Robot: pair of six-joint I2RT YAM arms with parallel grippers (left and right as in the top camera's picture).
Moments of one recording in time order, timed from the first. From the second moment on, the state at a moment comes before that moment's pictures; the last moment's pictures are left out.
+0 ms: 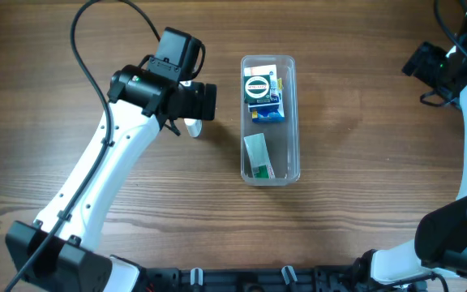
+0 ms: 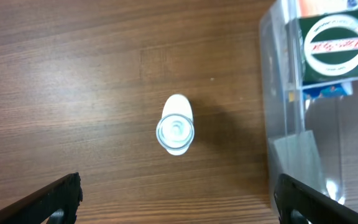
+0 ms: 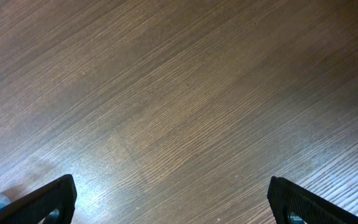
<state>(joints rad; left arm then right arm) -0.40 1.61 1.53 -1.07 -0.13 -0.26 -0.28 1.70 1.61 -0.98 0.12 0.34</state>
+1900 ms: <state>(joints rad) -0.32 1.97 1.53 -1.00 0.00 -0.18 -0.28 1.70 1.61 -0.98 0.12 0.34</state>
